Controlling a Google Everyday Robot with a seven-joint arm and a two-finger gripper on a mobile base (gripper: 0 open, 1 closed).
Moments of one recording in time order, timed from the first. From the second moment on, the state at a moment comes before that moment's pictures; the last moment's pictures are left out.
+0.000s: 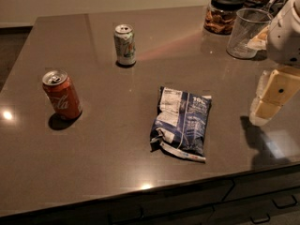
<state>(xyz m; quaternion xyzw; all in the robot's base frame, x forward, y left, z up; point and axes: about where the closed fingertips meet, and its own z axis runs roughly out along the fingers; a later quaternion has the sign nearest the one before) 0.438 -0.217 0.977 -0.60 0.78 -0.03 0.16</state>
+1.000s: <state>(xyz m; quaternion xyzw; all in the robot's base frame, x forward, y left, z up) 0.455 -0.186 0.983 -0.63 0.76 0.03 0.17</state>
